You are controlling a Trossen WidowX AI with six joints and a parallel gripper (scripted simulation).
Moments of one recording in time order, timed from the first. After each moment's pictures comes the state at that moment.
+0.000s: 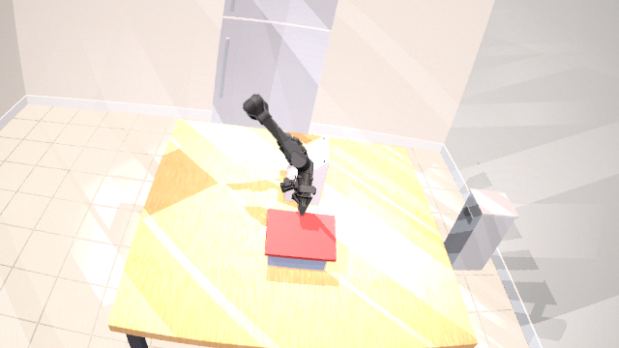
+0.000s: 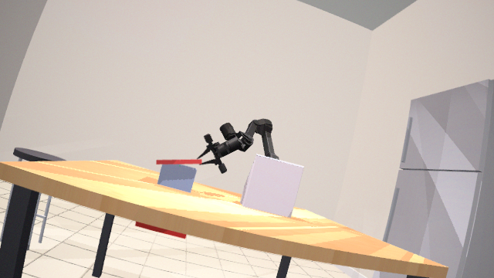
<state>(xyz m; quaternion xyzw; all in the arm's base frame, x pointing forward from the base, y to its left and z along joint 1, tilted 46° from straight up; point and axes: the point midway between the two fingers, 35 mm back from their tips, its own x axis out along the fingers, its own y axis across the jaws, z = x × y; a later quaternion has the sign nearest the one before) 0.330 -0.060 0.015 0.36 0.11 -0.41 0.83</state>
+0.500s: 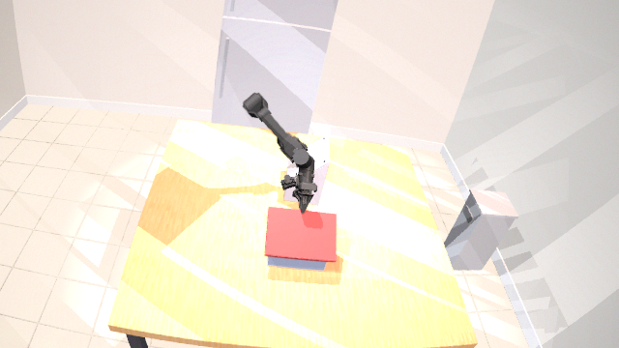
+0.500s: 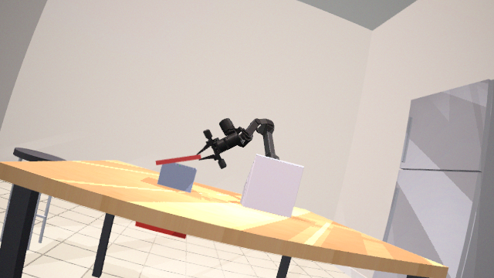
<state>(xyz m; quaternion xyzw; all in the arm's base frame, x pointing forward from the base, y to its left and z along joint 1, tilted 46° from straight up) 0.340 -0.049 0.028 0.36 0.11 -0.42 0.83</state>
